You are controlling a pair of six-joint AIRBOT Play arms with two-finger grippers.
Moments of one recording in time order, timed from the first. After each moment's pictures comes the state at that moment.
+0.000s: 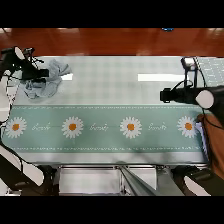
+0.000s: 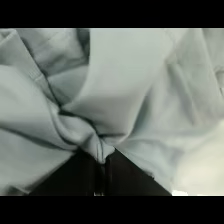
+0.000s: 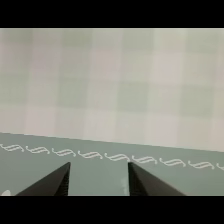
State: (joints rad) left arm 0.18 -1.96 1.85 1.55 -1.25 -1.53; right arm 0.19 -0.99 0.87 -1.58 0.84 1.74
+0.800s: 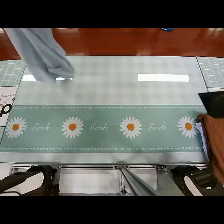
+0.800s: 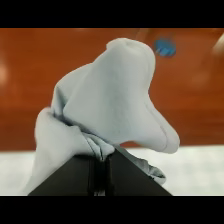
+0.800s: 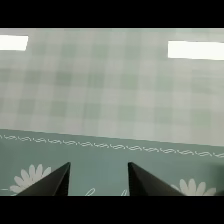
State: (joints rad) left arm 0.03 -1.26 2.05 1.22 -1.09 -1.55; right arm 0.19 -0.45 1.04 -1.58 1.24 1.74
